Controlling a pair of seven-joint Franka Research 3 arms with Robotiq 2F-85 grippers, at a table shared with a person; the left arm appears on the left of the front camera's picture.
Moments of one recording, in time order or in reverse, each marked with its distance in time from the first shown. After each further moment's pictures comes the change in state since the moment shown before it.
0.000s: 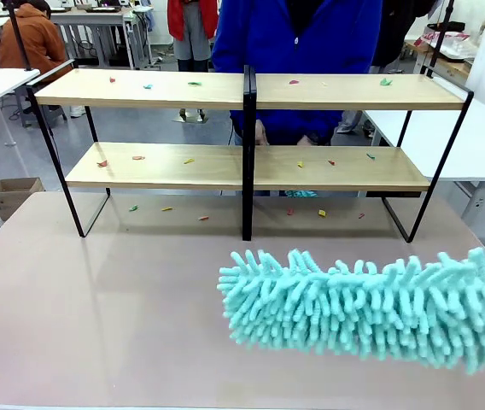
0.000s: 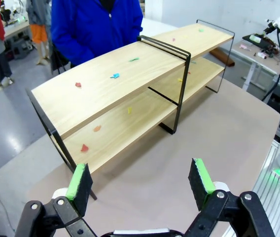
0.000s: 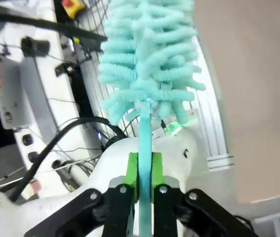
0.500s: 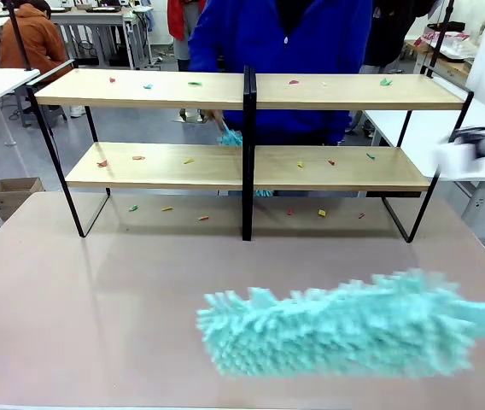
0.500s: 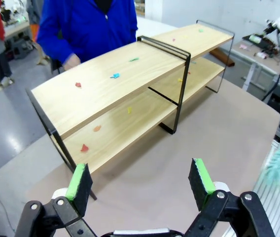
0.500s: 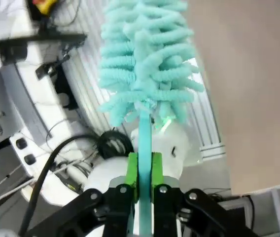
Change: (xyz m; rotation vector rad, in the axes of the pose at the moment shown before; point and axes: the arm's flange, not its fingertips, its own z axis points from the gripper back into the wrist) left arm 0.000 0.000 0.000 0.000 0.000 0.000; right arm 0.085 -0.015 -0.057 -0.093 0.174 -0.084
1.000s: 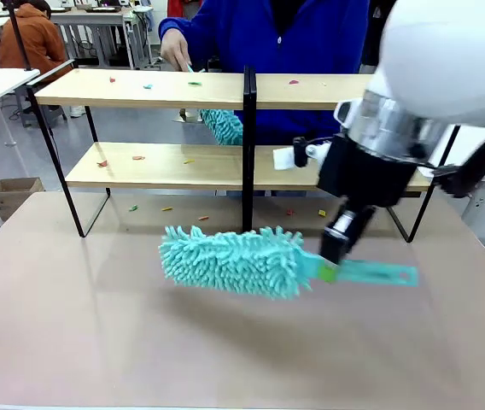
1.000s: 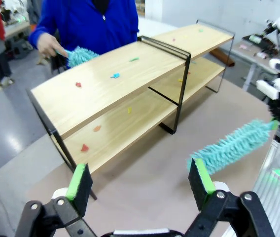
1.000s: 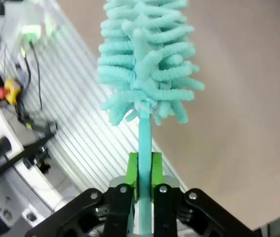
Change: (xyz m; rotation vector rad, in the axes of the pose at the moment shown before) left arm 0.000 0.000 0.000 0.000 0.000 0.000; right arm 0.138 -0.072 -0.050 -0.091 -0.153 -0.232
